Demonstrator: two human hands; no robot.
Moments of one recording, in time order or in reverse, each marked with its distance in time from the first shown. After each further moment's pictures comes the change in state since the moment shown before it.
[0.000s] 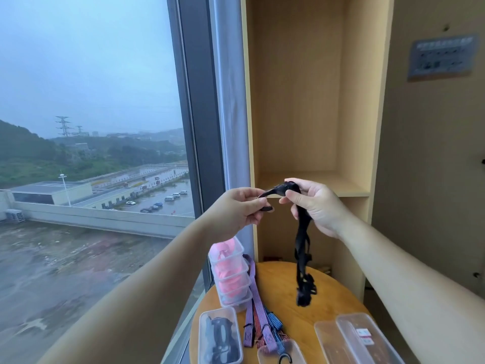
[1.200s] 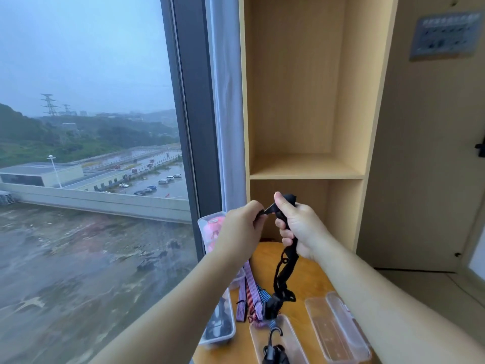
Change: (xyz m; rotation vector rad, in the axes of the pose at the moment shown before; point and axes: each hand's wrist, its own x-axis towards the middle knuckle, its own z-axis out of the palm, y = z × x) left_hand -0.027 -0.078 0.040 0.937 0.451 0.414; right_hand -0.041 0.040 0.046 0.145 0.230 0.407
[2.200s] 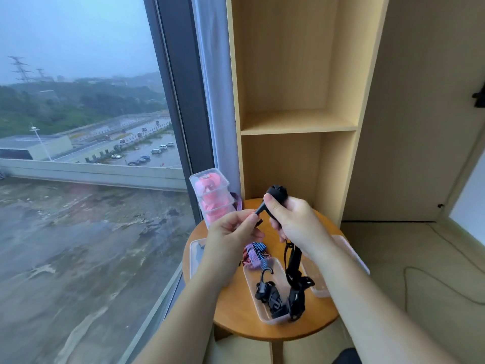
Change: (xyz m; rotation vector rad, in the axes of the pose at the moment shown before) left_hand -0.119 0.017 0.005 -0.901 -0.112 -0.603; right_hand -0.075 0.071 -0.009 -0.333 0.030 -0.167
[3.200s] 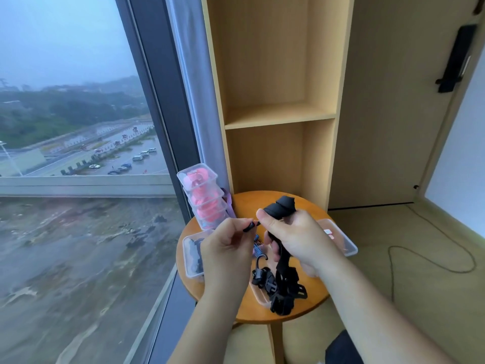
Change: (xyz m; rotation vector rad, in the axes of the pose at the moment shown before) left_hand -0.054 -0.010 0.014 0.229 0.228 0.371; right_hand -0.073 -0.007 0.012 0.161 0.028 0.175
